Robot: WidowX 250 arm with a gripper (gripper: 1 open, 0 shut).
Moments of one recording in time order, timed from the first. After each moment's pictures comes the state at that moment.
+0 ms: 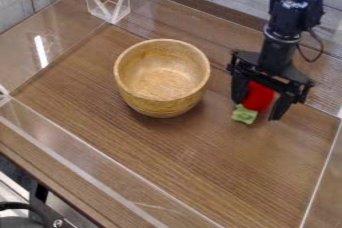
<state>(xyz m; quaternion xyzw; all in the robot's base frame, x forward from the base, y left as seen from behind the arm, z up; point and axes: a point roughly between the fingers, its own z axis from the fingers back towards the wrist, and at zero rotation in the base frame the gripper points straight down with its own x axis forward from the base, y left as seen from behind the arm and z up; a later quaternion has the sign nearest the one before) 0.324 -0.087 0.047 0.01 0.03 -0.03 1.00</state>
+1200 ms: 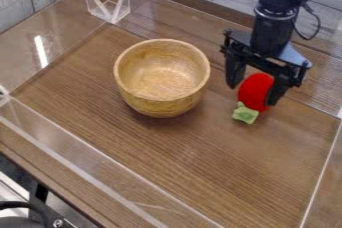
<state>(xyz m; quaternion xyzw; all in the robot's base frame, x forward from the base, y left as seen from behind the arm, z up) 0.314 -0.074 0.065 0.00 0.01 -0.06 1.00</state>
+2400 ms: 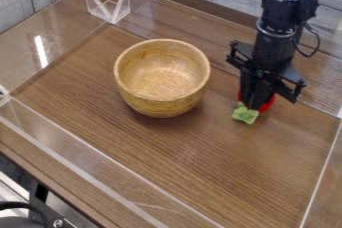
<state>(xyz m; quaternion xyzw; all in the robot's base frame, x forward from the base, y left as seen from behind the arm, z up) 0.315 -0.072 0.060 0.00 0.01 -0.13 0.99</state>
